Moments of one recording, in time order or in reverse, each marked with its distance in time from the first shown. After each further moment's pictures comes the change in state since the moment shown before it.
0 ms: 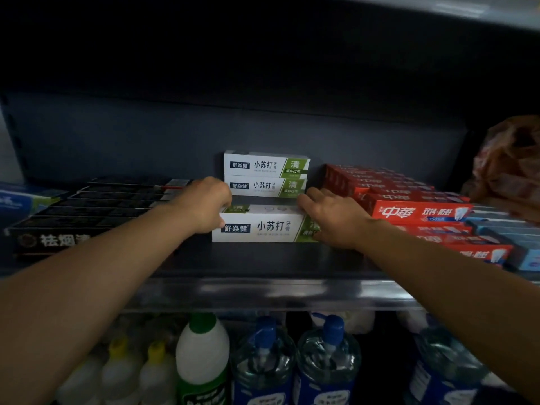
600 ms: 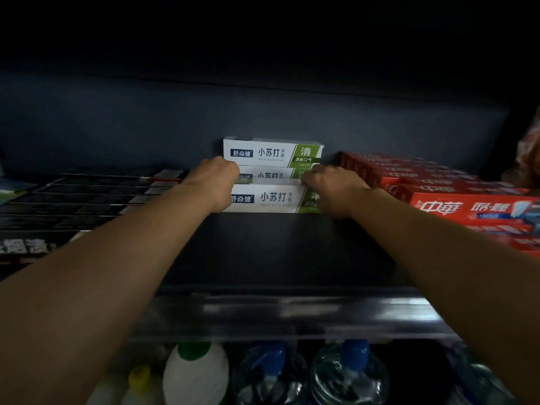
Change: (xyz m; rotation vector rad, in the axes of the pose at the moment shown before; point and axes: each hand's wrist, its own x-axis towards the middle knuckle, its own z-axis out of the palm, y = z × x) left_hand 0.072 -0.005 0.035 0.025 0.048 -0.110; right_hand 0.076 0.022 0.029 0.034 -0.058 0.092
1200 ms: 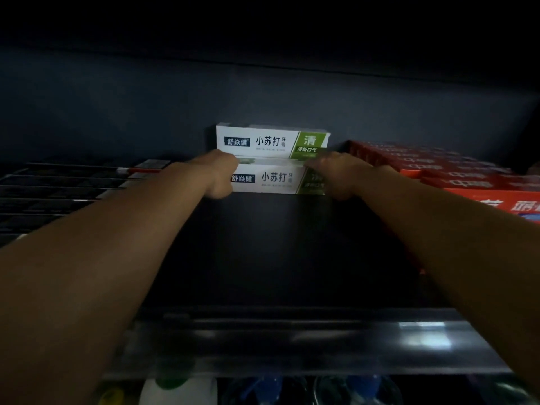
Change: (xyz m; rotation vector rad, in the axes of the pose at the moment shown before) left_hand 0.049 -0.006 0.026 -0.131 -0.182 -0.039; right_hand 0.044 0.026 0.021 0.129 -0.118 0.046
